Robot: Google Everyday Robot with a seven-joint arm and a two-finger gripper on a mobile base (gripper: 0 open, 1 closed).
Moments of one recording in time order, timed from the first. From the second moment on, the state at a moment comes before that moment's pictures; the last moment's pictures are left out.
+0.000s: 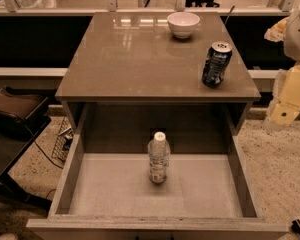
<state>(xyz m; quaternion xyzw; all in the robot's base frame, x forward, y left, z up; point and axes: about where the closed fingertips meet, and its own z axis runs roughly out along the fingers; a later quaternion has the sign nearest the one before) 0.438 -0.215 0.983 -0.60 0.78 -0.04 0.17</state>
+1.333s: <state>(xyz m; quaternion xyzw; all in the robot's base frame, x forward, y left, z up) 0.436 -0.231 0.906 -0.62 0.70 0.10 0.33</state>
